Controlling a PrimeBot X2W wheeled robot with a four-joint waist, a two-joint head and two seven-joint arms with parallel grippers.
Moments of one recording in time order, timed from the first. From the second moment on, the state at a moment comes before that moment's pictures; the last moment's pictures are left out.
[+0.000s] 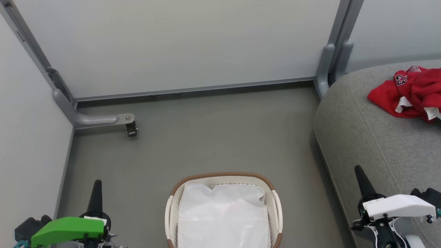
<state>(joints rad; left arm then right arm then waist) -0.02 0.07 0.05 0.23 -1.27 -0.08 0.01 -0.07 -0.04 -0.07 0.26 1.21 0.13 0.01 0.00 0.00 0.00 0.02</state>
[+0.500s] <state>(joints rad) -0.05 0.06 0.07 0.24 -1.38 -0.10 0.05 -0.08 -0.05 -0.08 0.26 1.34 0.13 0.05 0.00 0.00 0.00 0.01</state>
